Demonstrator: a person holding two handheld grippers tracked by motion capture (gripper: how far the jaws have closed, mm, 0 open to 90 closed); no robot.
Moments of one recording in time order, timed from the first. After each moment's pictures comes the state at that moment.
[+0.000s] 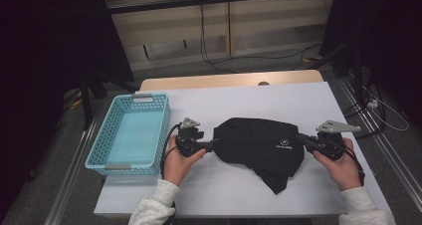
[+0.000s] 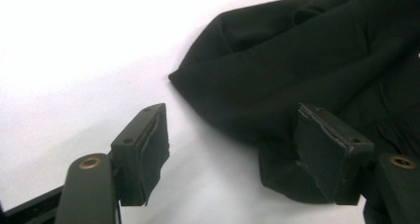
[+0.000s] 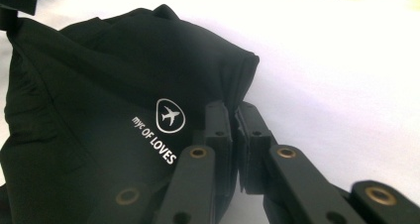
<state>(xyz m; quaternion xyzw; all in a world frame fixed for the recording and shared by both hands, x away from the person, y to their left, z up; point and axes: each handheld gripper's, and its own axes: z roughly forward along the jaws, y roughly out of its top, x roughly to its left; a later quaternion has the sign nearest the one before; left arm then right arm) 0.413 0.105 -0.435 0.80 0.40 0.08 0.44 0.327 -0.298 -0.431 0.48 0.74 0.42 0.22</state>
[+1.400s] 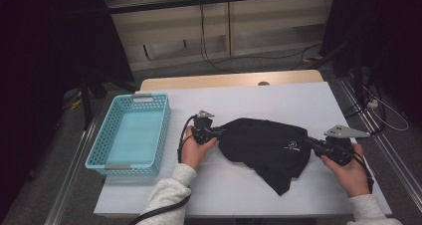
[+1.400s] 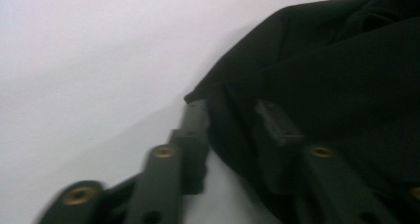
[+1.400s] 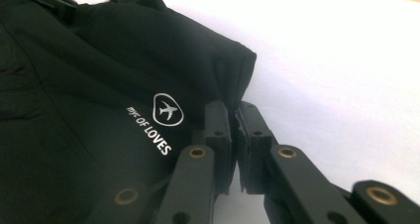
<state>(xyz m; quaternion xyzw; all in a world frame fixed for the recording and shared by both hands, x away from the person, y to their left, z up) 0.457 0.062 -0.465 0.82 0.39 0.06 0.42 0.312 -0.315 -0.436 0.49 0.73 0.40 0.24</state>
